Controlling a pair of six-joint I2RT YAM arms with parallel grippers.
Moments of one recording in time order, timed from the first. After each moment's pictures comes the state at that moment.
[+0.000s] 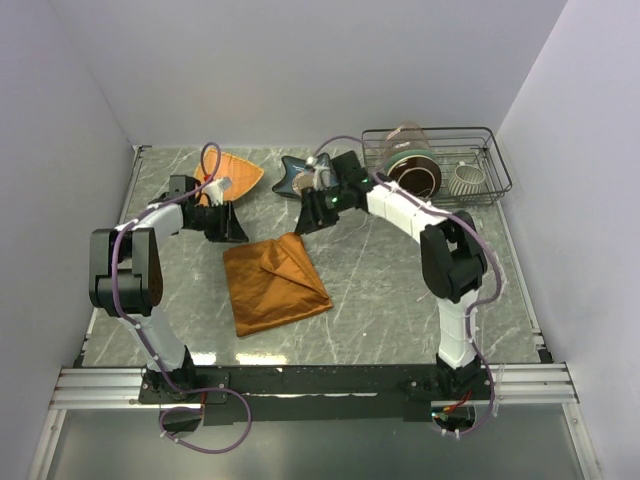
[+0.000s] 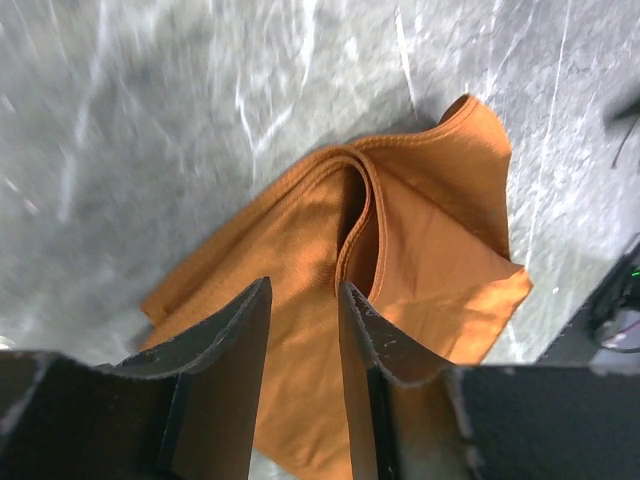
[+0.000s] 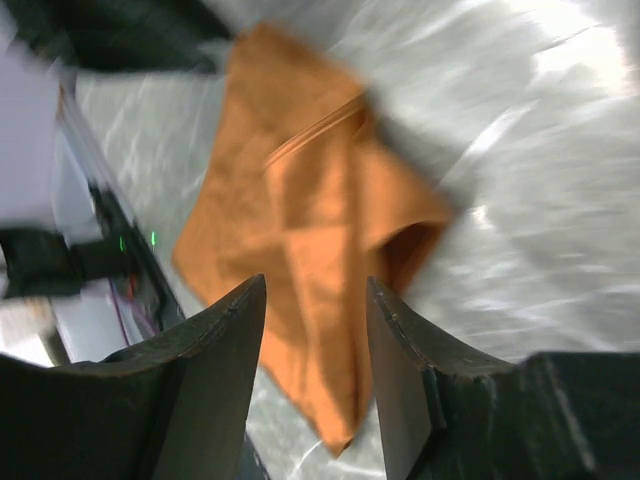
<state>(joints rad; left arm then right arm) 0.02 1.80 1.16 -0.44 0.74 0.02 0.49 2.05 1.64 -0.47 -0.72 0.26</state>
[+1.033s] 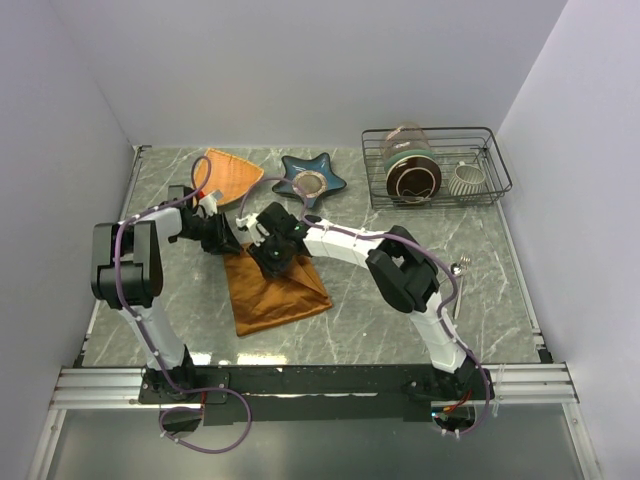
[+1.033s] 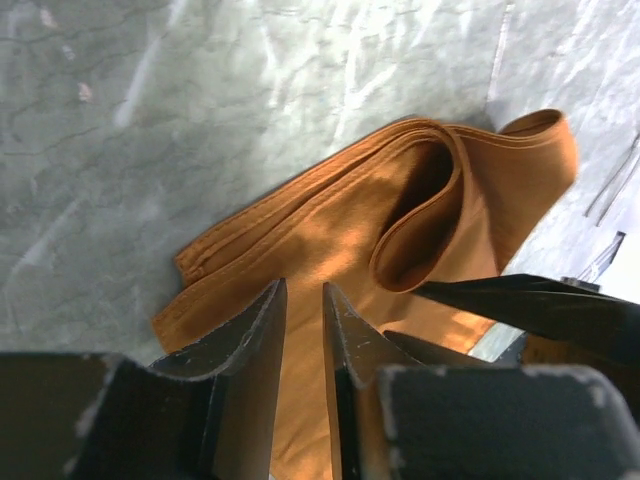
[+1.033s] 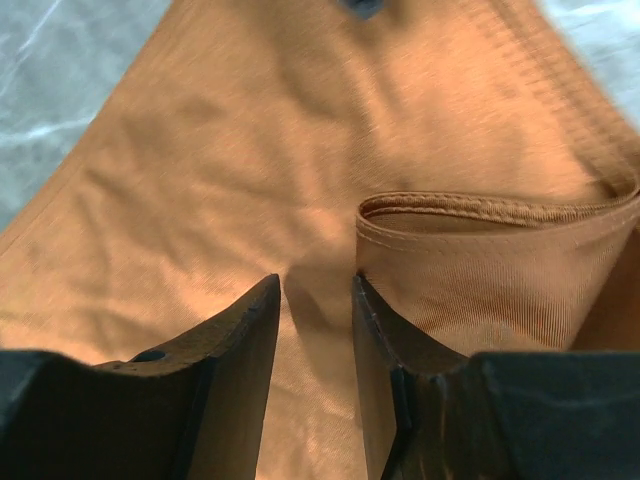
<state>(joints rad) 0.06 1.86 1.10 -0.43 0.69 -0.18 0.89 2.22 1.69 -0.45 -0.27 -0.01</state>
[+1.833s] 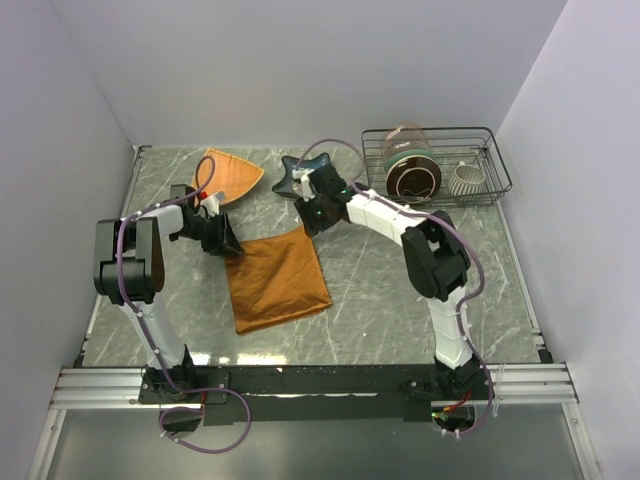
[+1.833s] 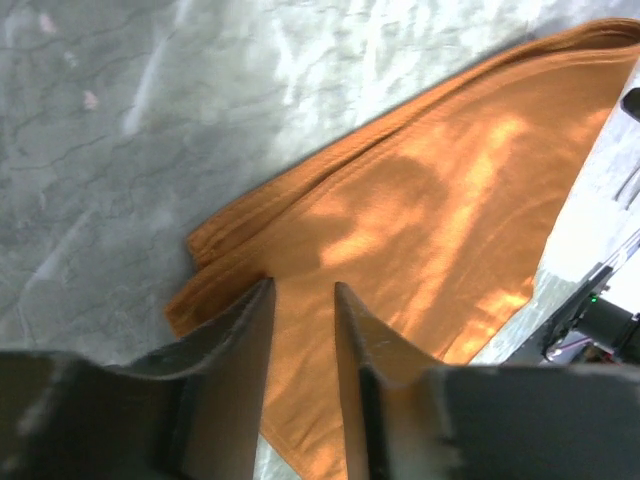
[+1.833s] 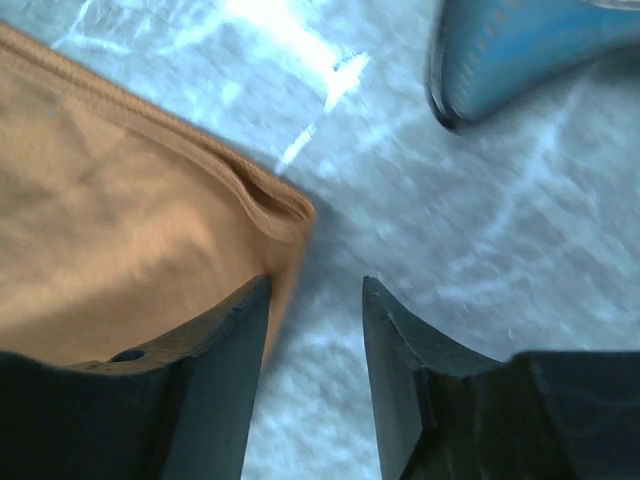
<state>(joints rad) 0.06 1.91 1.14 -0.49 0.67 -0.11 0.63 2.12 1.65 -0.46 -0.11 0.02</state>
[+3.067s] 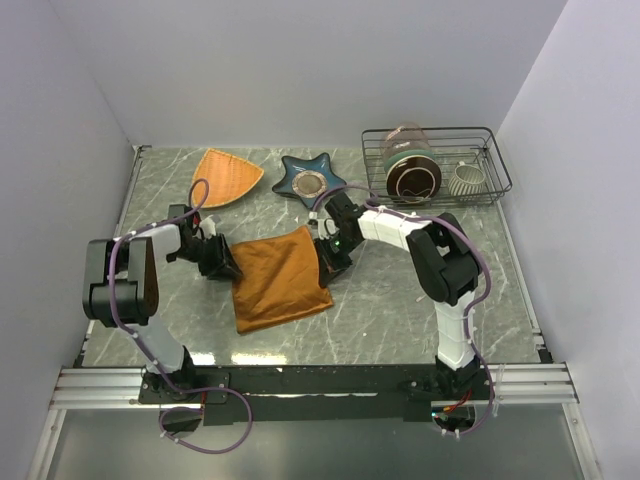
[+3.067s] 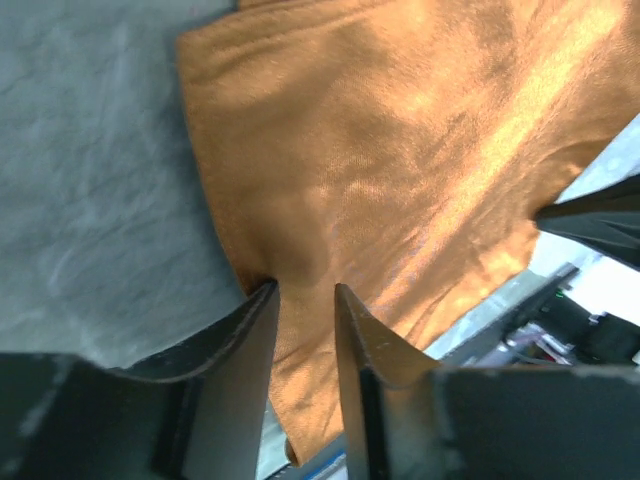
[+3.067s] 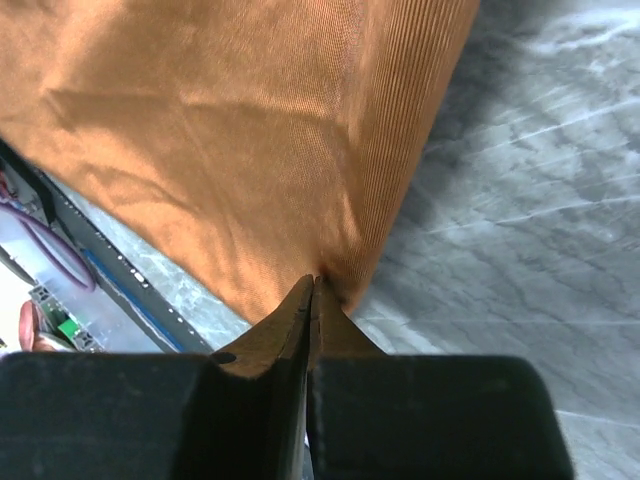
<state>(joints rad) 0.05 1.72 0.90 -0.52 0.60 -0.25 0.58 2.03 1.36 -0.66 -0.59 0.17</state>
